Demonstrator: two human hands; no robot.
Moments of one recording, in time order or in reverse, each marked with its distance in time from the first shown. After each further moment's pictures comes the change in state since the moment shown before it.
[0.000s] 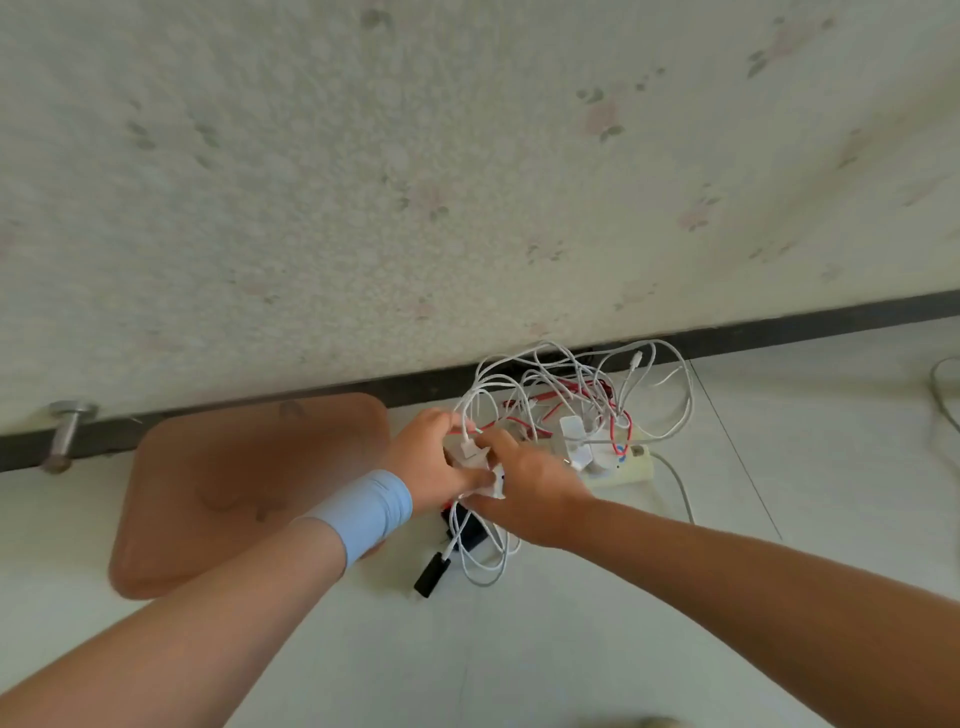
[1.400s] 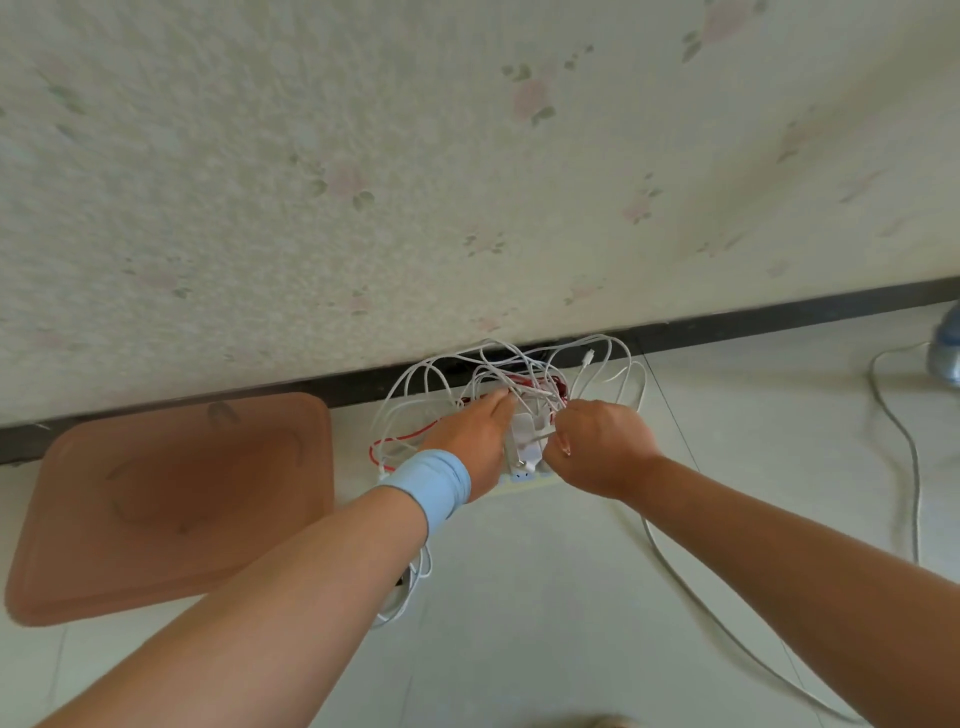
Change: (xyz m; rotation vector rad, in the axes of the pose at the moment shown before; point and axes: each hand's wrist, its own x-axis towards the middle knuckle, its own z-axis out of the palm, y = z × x) left_hand 0.056 0.052 0.076 0.542 -0.083 0.308; right_hand -0.012 0.101 -0.067 -0.487 0.226 0.011
